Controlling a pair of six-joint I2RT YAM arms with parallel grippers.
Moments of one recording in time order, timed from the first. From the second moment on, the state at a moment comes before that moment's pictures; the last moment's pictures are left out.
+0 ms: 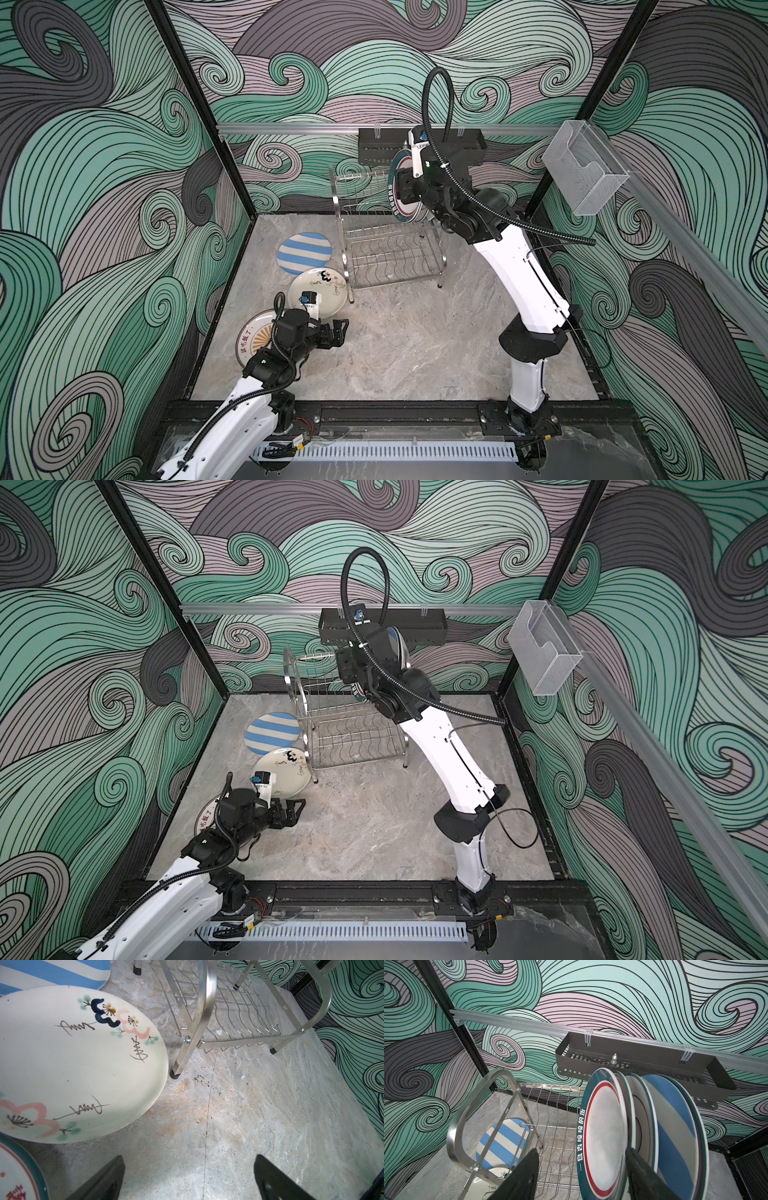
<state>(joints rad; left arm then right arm) -0.39 0.60 0.28 -0.28 0.11 -0.40 0.77 1.96 2.59 -0.96 0.49 0.10</state>
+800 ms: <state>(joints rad) -0.39 0.60 0.28 -0.28 0.11 -0.40 0.77 1.98 2.60 -0.96 0.62 0.06</state>
